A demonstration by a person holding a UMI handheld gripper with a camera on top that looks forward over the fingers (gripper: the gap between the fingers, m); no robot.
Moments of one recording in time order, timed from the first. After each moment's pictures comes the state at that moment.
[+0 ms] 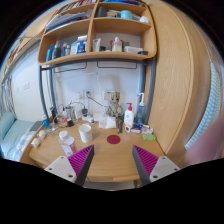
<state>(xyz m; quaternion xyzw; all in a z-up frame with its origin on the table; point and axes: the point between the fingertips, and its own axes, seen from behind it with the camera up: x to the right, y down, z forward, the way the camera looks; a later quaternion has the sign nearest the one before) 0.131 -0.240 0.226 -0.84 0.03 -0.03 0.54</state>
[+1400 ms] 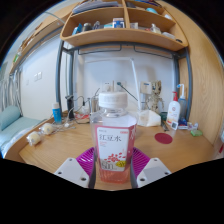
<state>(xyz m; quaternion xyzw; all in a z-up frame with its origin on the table) -0.053 -0.085 0.059 -0.79 -0.03 0.02 0.61</state>
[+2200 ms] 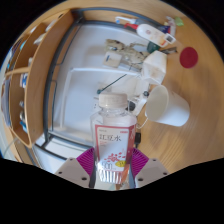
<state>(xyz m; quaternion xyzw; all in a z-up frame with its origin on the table) -0.146 0.057 0.150 -0.64 0.39 0.46 0.48</state>
